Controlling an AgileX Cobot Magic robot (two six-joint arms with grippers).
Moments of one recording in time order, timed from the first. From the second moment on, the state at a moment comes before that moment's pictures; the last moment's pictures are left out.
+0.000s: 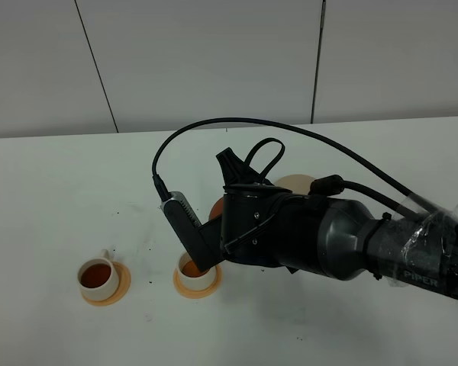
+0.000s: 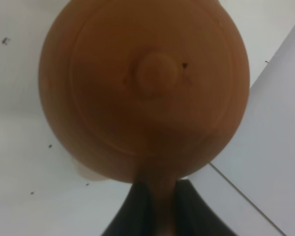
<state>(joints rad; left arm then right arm) -0.13 -0.01 -0.51 0.00 1.05 0.10 0.92 2.01 -1.47 -0.86 0.79 -0.71</state>
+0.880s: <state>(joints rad) -0.13 -0.01 -0.51 0.00 1.05 0.10 0.93 2.01 -1.47 -0.87 0.80 -0.69</state>
